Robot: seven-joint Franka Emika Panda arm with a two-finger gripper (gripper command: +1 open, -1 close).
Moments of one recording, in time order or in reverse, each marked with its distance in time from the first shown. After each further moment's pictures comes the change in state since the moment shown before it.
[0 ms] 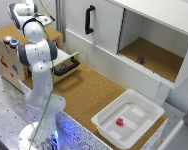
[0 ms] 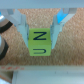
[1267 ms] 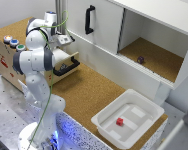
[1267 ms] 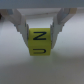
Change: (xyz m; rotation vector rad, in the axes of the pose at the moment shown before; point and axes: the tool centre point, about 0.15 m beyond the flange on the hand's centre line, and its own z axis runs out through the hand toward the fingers) arm -0.099 0.028 0.134 0.105 0.080 -0.013
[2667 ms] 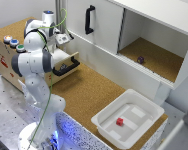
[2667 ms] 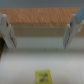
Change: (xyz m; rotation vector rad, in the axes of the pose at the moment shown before) arm 0.043 -0.021 -0.097 -0.170 0.103 -0.016
